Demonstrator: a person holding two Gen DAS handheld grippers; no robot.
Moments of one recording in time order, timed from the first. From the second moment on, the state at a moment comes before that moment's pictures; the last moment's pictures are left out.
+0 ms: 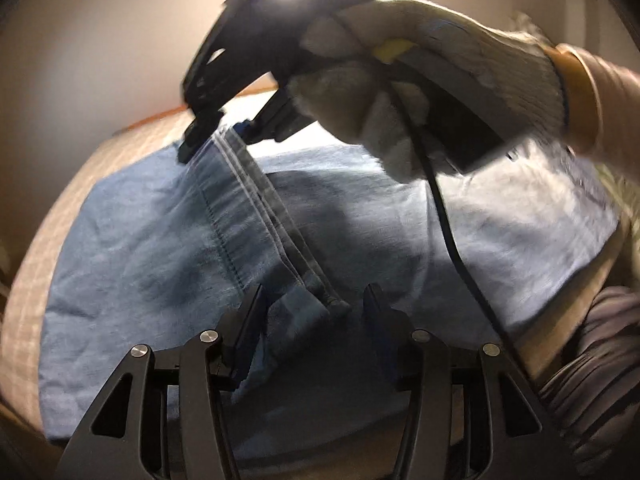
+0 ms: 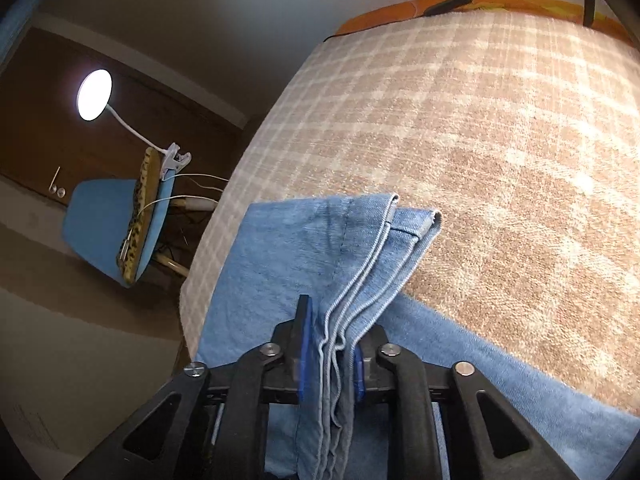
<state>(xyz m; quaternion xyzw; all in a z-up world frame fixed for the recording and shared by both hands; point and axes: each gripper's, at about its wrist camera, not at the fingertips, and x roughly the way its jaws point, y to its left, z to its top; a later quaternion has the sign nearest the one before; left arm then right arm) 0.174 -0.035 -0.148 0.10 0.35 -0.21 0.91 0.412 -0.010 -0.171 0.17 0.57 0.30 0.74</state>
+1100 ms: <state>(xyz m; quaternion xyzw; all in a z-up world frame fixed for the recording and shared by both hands) 0.154 -0.046 -0.043 -0.10 0.28 -0.37 0.88 0.350 -0.086 -0.044 0.09 0.49 0.22 0.84</state>
